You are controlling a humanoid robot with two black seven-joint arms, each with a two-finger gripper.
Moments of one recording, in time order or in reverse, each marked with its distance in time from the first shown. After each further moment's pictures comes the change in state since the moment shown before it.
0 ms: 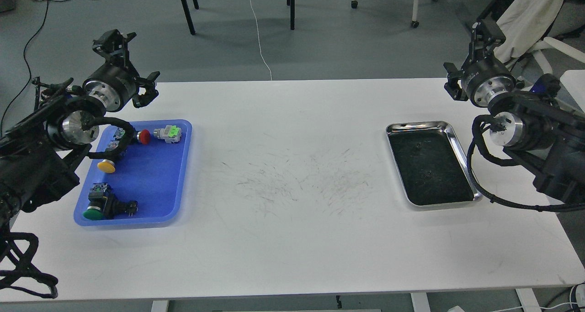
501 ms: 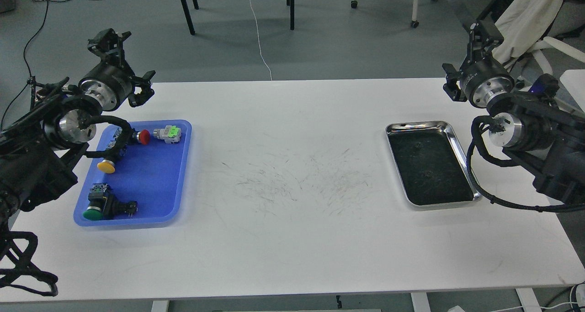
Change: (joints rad) left arm -0.005 -0.001 -0.002 0.039 -0.009 0.017 0.006; right arm 0.003 -0.001 -0.012 0.006 0.000 -0.002 0.000
